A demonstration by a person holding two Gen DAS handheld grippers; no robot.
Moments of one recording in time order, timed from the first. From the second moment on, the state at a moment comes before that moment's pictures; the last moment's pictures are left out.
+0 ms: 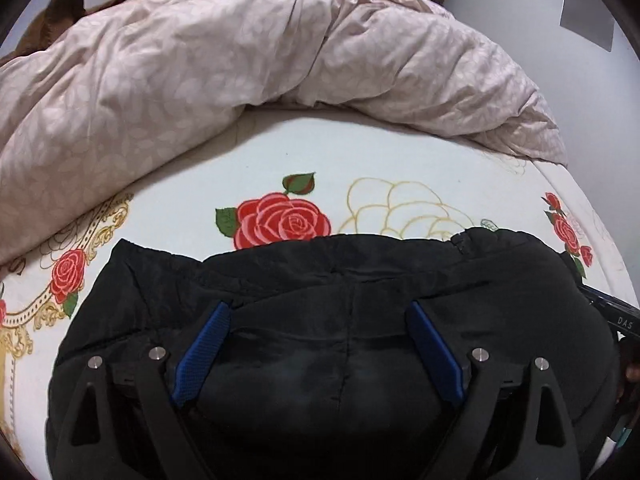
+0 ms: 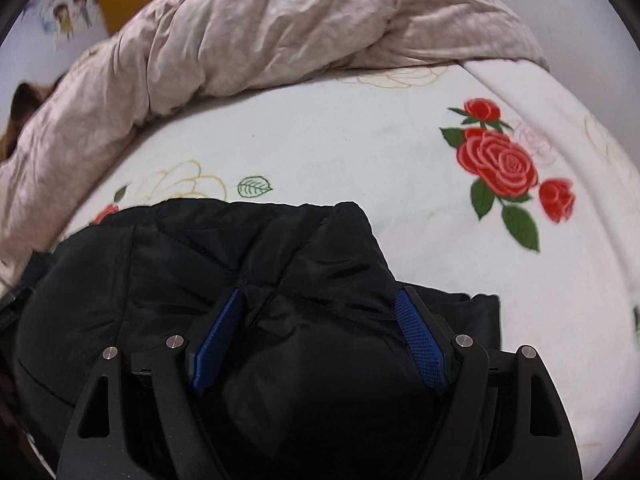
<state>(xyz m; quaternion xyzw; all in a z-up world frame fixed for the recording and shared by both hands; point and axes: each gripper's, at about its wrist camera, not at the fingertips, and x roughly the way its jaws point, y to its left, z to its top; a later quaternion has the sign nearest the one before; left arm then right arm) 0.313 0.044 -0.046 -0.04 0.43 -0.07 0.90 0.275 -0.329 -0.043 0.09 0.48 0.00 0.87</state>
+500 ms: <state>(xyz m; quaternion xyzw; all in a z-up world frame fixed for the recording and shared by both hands) 0.272 0.138 -0.017 -0.07 0.41 -0.04 0.91 0.218 -0.329 0.003 0.08 0.44 -0.01 0.90</state>
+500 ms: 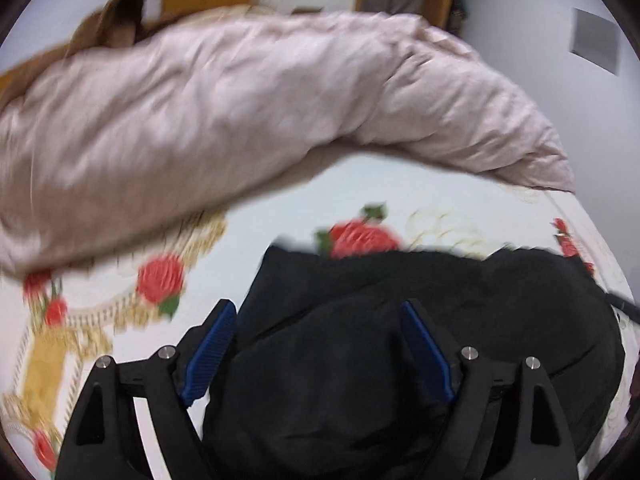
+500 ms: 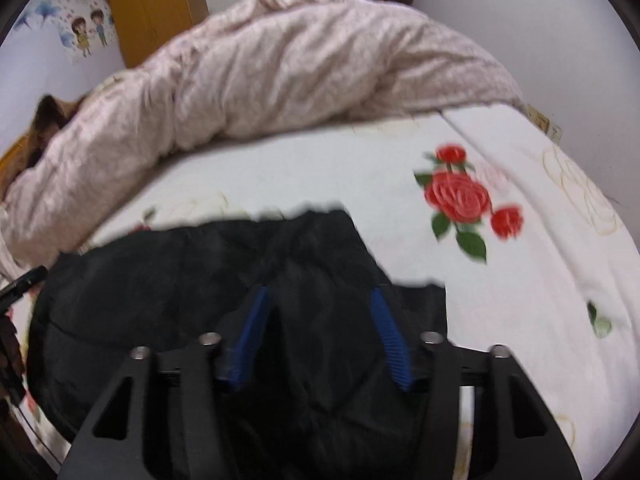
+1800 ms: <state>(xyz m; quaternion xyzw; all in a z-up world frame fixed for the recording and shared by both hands) 0.320 0.134 -0.067 -0.10 0.44 -0.04 0.89 0.284 -0.323 -0.045 0.07 0.48 -0.02 0.87</state>
